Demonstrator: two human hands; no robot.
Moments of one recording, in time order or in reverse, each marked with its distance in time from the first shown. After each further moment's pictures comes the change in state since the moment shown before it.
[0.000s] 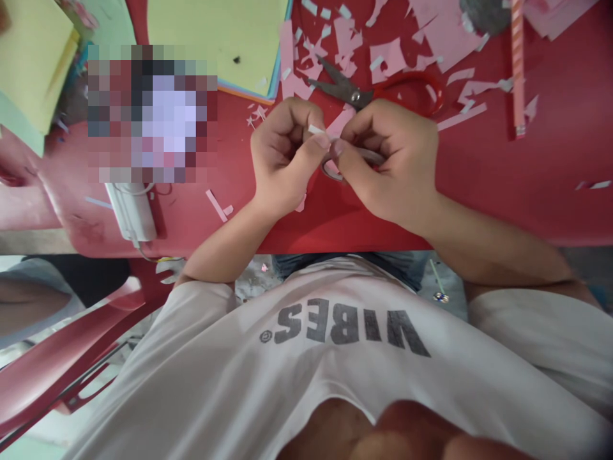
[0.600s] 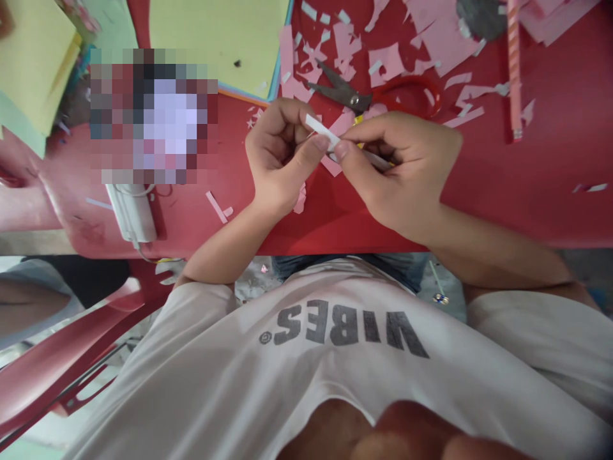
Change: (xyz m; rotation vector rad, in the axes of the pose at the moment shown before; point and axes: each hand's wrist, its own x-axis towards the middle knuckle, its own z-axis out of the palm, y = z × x) left_hand -0.007 -0.030 -0.015 0.088 0.064 0.023; right_hand -0.004 -0.019 -0.006 -0.115 0.096 -0.074
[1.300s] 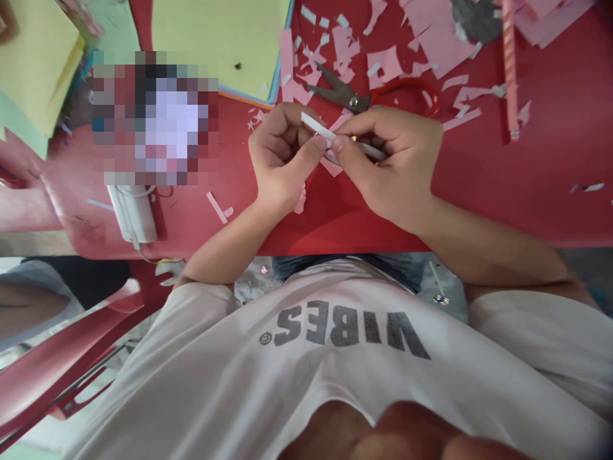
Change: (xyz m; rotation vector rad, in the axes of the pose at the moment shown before) left_hand -0.002 -0.009 0.002 0.089 0.011 -0.074; right_hand 0.004 0.020 0.011 0.004 -0.014 0.011
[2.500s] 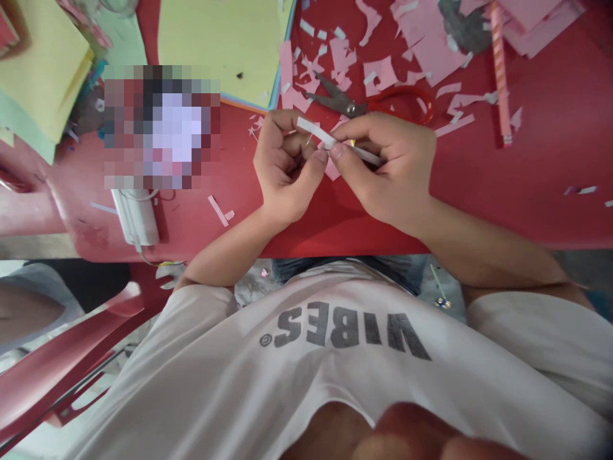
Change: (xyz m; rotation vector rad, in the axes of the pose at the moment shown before) left_hand -0.011 0.013 0.007 0.000 0.007 0.057; right_hand -0.001 -0.002 -0.006 -0.004 -0.047 0.027
